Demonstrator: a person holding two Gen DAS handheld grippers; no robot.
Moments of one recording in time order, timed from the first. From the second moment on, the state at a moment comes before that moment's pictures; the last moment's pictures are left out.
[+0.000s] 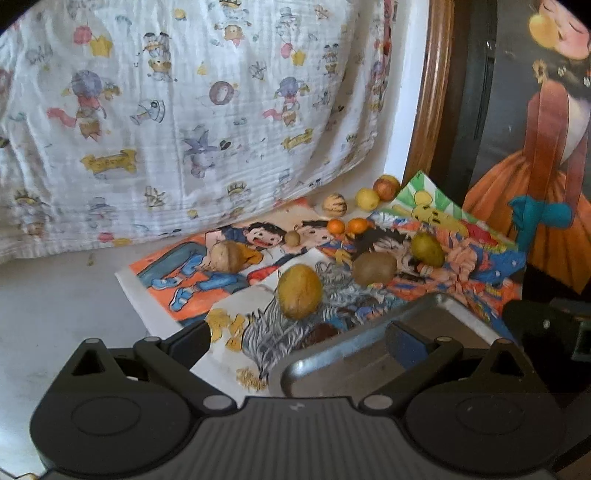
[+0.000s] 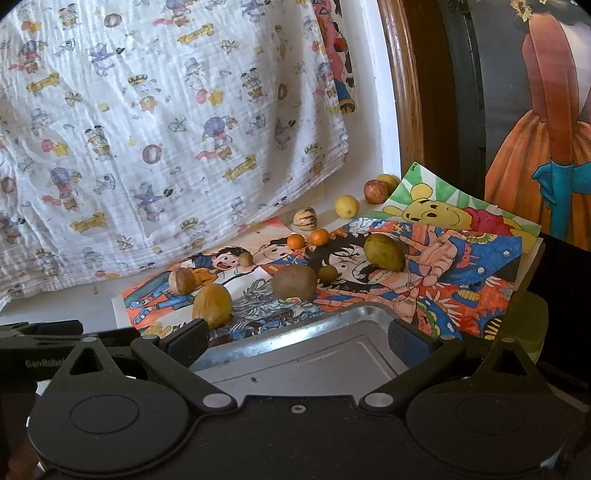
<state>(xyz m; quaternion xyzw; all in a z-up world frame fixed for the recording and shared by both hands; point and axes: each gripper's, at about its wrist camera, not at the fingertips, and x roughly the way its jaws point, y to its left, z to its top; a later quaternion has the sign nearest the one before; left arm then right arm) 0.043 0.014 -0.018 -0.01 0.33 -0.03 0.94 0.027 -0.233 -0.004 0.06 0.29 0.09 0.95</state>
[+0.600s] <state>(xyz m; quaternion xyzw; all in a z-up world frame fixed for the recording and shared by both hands) 0.159 0.004 -0.075 0.02 0.37 -0.01 0.93 0.133 -0.218 -0.026 0.06 0.35 0.11 0.93</state>
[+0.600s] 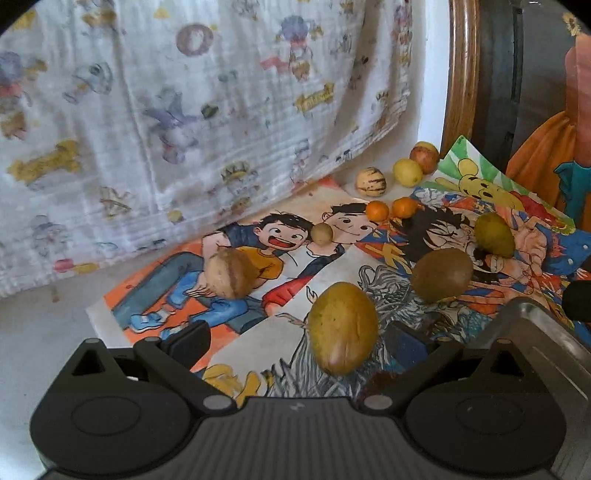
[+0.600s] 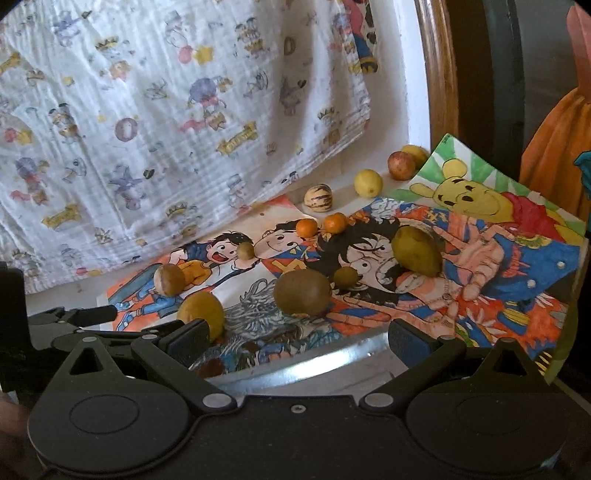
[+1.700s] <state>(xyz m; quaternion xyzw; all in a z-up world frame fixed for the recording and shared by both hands) 0.206 -0.018 -0.102 0.02 0.39 -0.08 0.92 0.213 -0.197 -0.066 0.03 0.39 0.14 0.91</state>
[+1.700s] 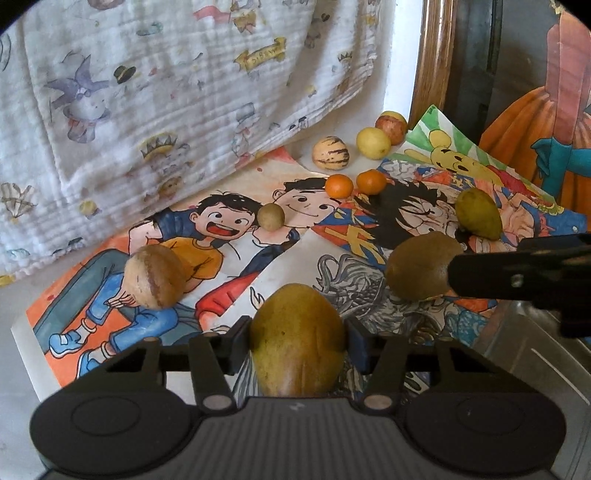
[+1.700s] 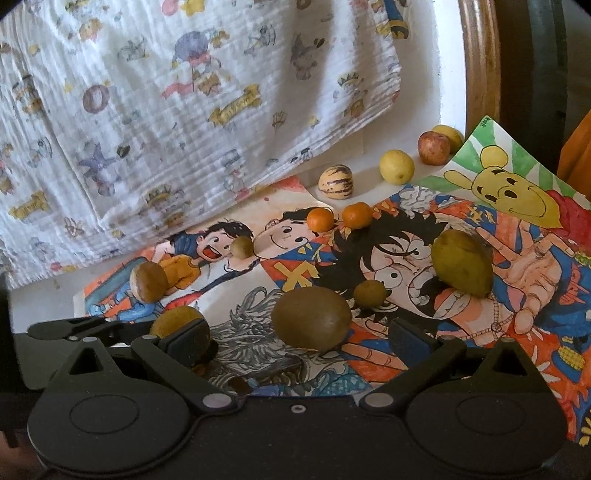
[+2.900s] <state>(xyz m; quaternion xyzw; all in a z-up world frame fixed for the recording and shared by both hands) 0.190 -0.002 -0.080 0.01 0.36 -0.07 0.93 0.248 -0.190 -0.075 0.03 0.41 0.16 0.90</state>
